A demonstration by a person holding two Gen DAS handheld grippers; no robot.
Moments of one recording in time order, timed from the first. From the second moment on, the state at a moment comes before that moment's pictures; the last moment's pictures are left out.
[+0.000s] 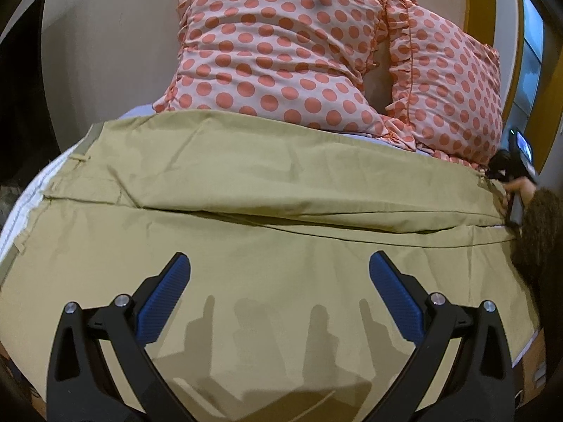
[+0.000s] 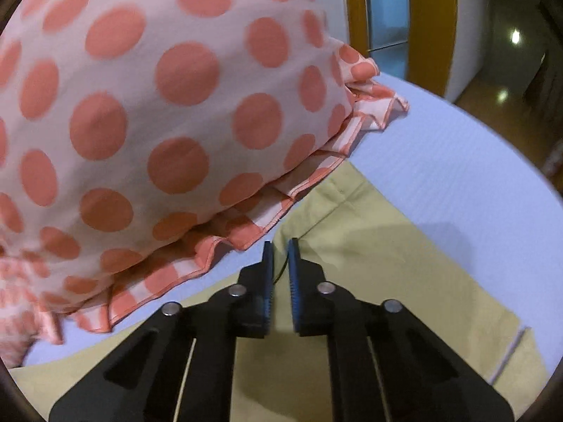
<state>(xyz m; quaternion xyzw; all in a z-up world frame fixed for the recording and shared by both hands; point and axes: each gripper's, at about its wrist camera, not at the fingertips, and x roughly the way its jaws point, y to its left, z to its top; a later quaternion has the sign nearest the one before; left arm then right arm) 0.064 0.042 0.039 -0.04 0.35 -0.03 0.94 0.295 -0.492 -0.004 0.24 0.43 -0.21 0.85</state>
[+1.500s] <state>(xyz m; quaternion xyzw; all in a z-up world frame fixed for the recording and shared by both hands) 0.154 0.173 0.090 -0.20 0.39 -0.01 0.90 -0.039 -0.530 0.046 0.47 0.20 -0.03 0.86</state>
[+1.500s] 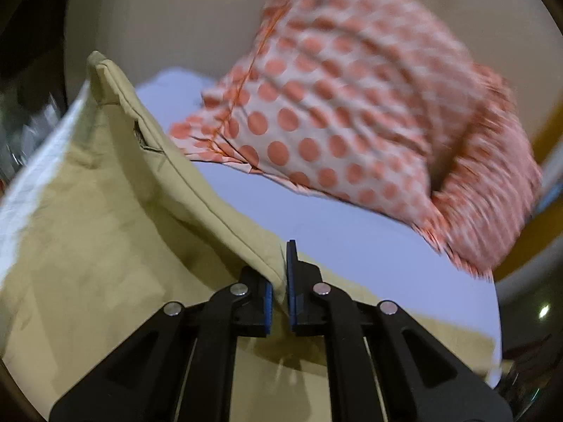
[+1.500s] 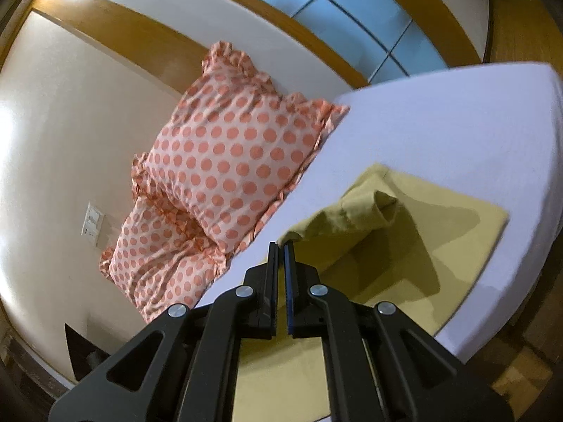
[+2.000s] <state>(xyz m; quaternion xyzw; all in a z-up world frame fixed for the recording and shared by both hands) -0.055 0.160 0.017 -0.20 0.39 -0.01 0.90 -0.071 -0.536 0.020 0.40 0.26 -0.12 0.87</state>
